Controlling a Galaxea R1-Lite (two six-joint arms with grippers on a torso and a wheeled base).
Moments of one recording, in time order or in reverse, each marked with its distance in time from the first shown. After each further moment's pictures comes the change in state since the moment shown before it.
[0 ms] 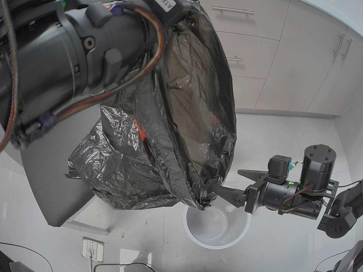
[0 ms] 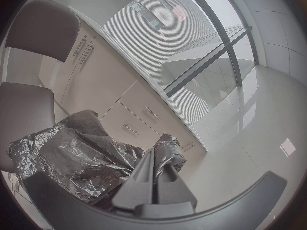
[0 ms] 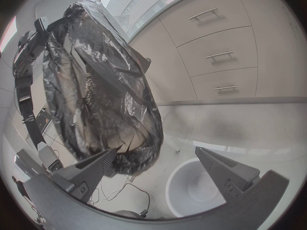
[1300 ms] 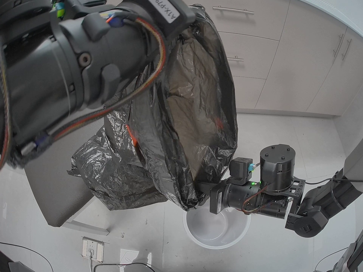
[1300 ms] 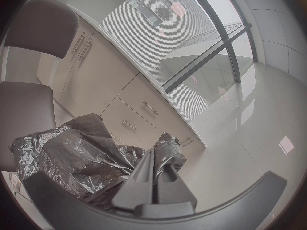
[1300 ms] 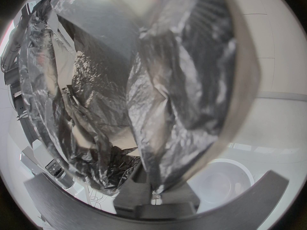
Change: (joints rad) left arm -0.024 -0.017 0.040 0.000 -0.008 -0.001; right arm 0.085 0.208 -0.218 0.060 -0.001 0.014
